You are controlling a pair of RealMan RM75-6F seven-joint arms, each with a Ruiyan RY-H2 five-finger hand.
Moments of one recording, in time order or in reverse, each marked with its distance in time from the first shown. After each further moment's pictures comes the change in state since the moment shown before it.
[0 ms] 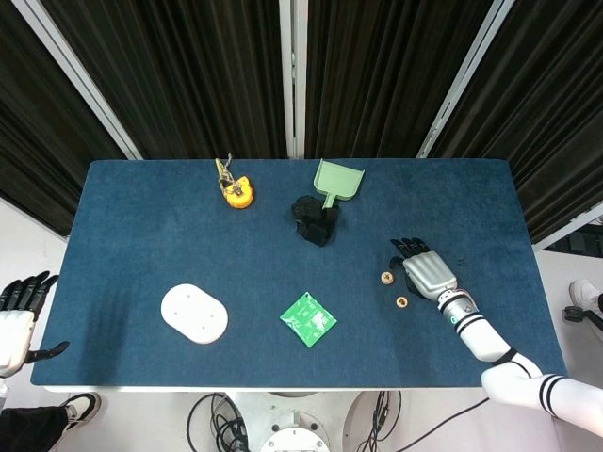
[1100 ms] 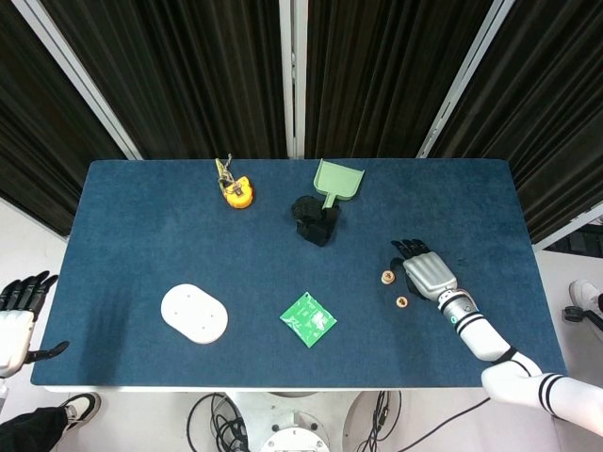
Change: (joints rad) left arm 0.002 0.000 0.000 -0.001 0.005 0.007 0.000; right arm 0.006 -0.010 -0.012 0.020 0.008 -0.029 -0.008
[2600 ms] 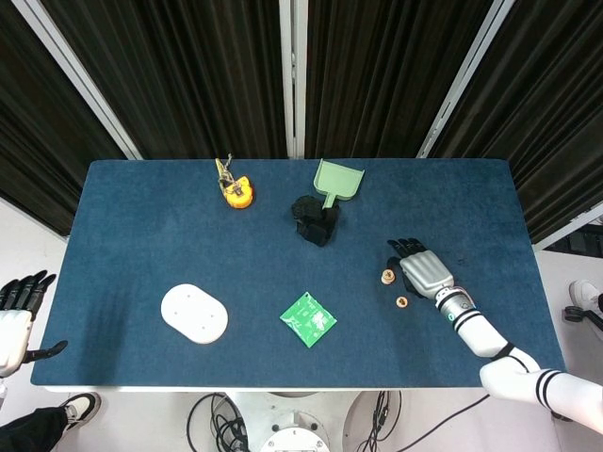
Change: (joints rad) left arm 0.002 0.001 -0.003 0.004 -0.004 0.003 -0.009; right arm 0.018 -0.010 0.004 0.026 -0.031 -0.018 0.042
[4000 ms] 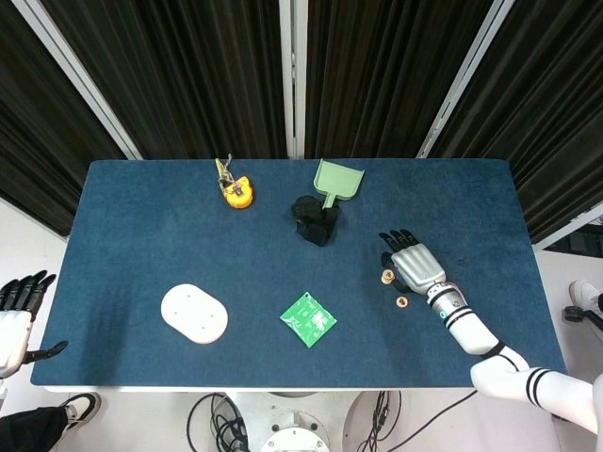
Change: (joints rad) left arm 0.005 0.002 0.001 -0.006 0.006 0.012 0.004; right arm 0.007 -0.033 0.021 0.003 -0.005 0.072 -0.075
